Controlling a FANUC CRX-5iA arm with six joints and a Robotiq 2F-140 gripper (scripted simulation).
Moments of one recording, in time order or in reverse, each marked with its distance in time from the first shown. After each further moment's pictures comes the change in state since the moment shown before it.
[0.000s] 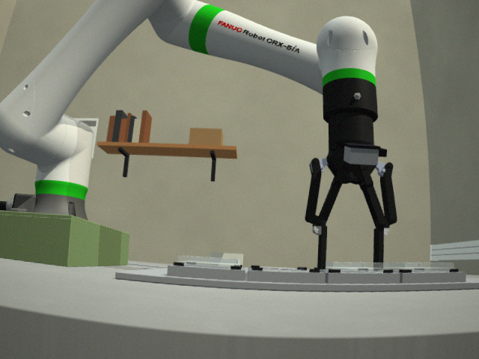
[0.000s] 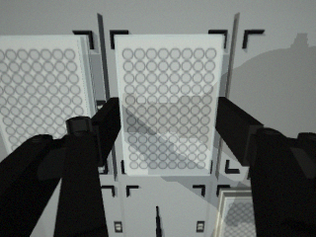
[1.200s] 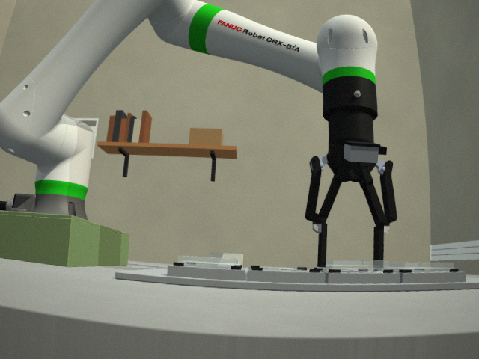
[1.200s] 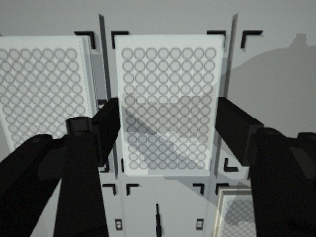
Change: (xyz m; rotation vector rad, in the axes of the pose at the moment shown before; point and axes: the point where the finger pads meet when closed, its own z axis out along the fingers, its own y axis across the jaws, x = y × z) arm 0.000 0.000 -0.003 0.000 0.000 0.000
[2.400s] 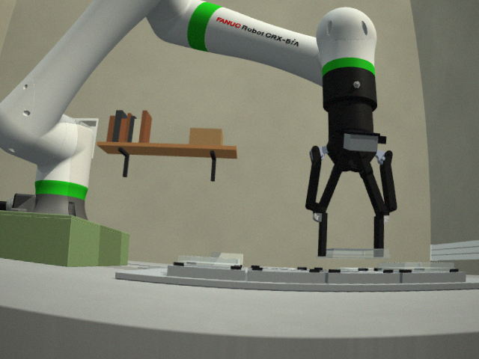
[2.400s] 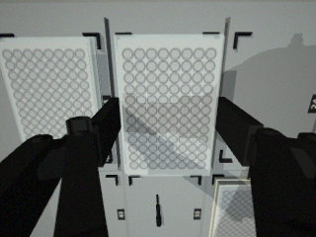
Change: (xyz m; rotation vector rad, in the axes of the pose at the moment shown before) arm 0.000 0.000 -0.017 0.000 0.000 0.000
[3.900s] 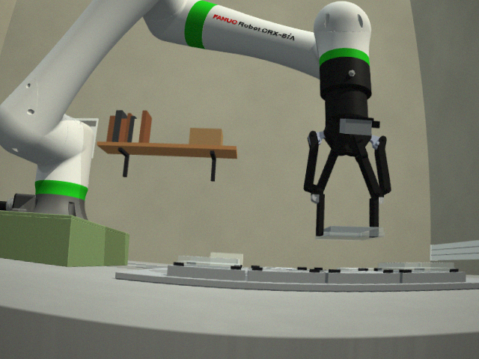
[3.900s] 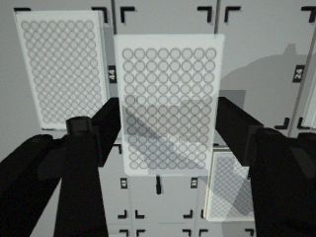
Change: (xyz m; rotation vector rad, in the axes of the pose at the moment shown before) arm -0.026 0.000 -0.033 0.000 0.000 0.000
